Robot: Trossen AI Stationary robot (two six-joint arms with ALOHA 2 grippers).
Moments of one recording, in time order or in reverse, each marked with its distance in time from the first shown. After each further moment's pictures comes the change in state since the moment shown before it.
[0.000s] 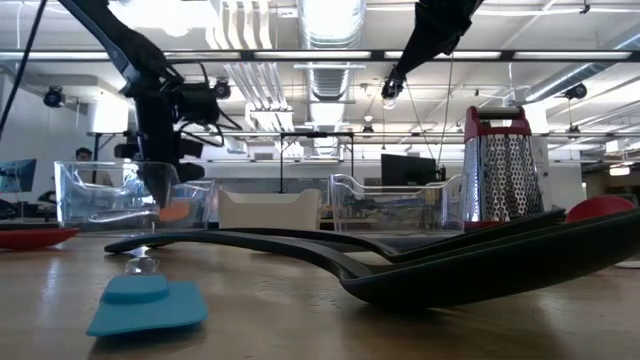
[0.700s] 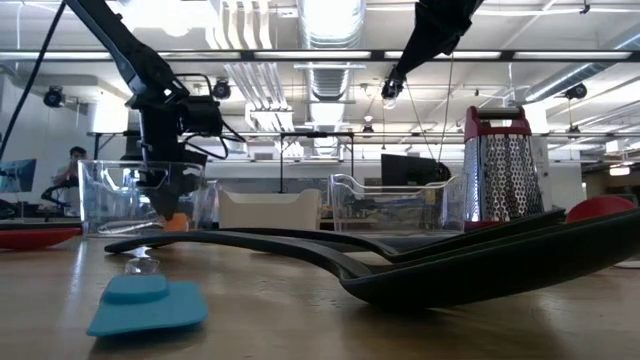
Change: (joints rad) left arm 0.017 0.078 0.000 0.052 0.039 0.038; right arm 0.000 0.000 0.000 0.000 0.000 0.000
